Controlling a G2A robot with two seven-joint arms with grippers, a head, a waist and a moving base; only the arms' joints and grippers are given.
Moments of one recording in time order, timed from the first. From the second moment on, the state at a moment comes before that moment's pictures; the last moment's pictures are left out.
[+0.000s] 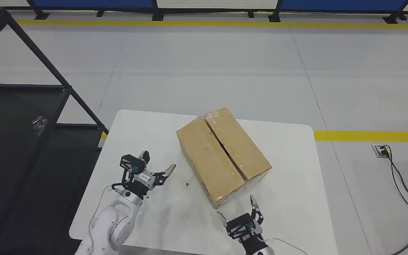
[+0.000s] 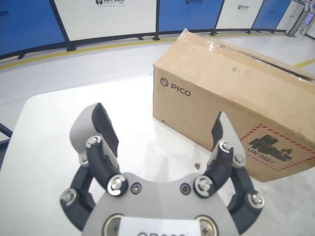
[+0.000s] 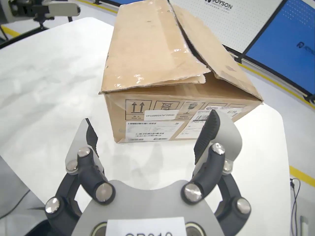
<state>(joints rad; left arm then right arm) 1.21 -1.20 -1.37 -1.49 1.23 -0.30 0.12 -1.58 -1.30 1.04 -1.83 -1.68 0.26 -0.03</state>
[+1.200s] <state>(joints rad) 1.21 -1.20 -1.37 -1.49 1.23 -0.30 0.12 -1.46 -1.38 1.01 -1.67 -1.67 0.50 -0.12</state>
